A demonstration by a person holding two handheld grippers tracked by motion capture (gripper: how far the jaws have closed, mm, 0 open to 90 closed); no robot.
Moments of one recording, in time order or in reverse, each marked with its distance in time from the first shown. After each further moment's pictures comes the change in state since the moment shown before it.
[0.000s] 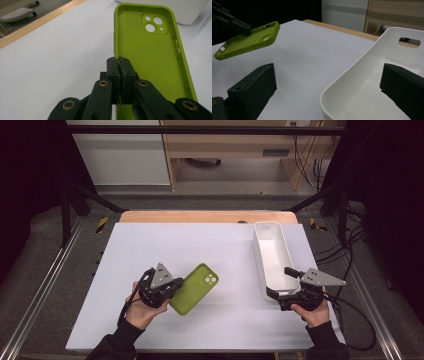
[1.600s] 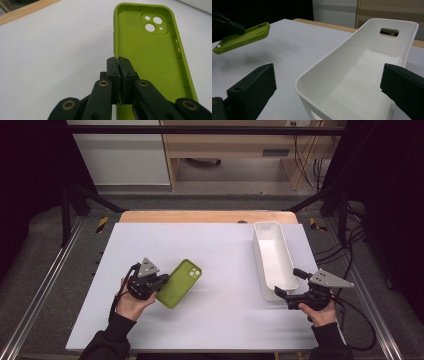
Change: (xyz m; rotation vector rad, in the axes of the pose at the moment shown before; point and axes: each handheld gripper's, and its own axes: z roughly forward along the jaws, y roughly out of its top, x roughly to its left) left arm 0.044 -0.026 0.007 0.056 0.041 -0.124; right arm -0.020 -0.017 -0.011 -0.004 -0.058 0.041
